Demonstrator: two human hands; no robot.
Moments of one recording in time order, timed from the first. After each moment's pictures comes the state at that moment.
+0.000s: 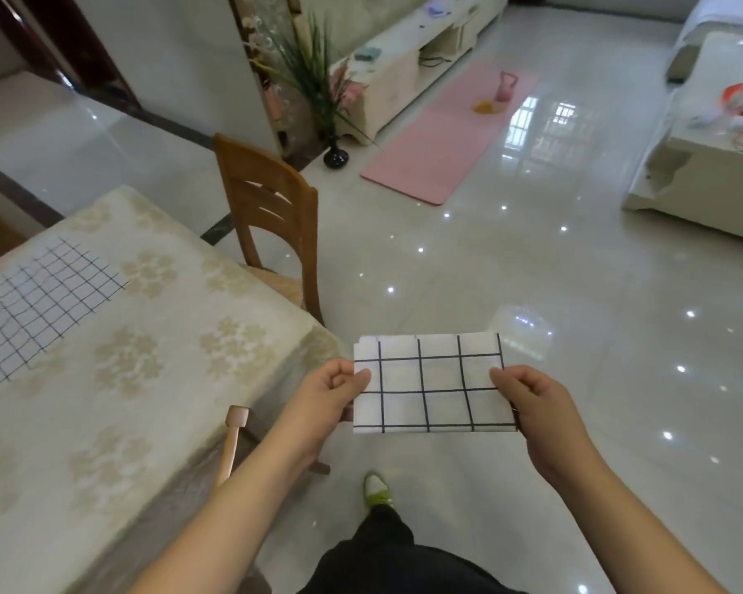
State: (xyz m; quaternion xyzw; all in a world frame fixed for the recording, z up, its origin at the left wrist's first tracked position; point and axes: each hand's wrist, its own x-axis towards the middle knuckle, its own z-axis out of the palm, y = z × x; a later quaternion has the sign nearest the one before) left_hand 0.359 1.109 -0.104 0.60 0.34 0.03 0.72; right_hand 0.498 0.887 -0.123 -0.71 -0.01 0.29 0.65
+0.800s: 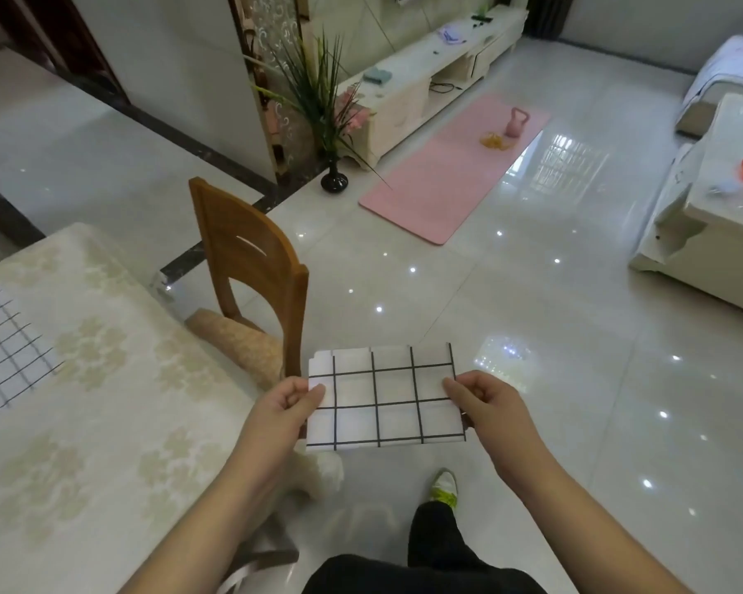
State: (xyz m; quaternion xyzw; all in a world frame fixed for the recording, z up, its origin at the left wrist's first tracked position) left_hand 0.520 1.265 -0.107 0.60 0.41 0.11 0.67; right_hand 0.685 1.068 -0.109 -0.73 -0.09 0.31 0.60
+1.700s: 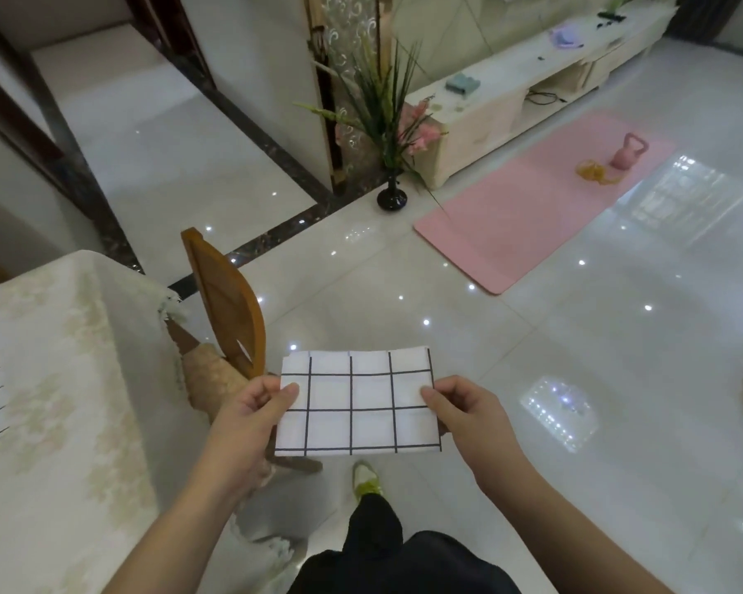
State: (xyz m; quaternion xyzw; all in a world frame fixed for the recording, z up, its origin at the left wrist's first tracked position) left_hand 0.757 1.393 -0.108 0.51 0.51 0.22 0.66; right_hand 0.963 1.241 -0.116 -0.70 -0.19 0.42 0.55
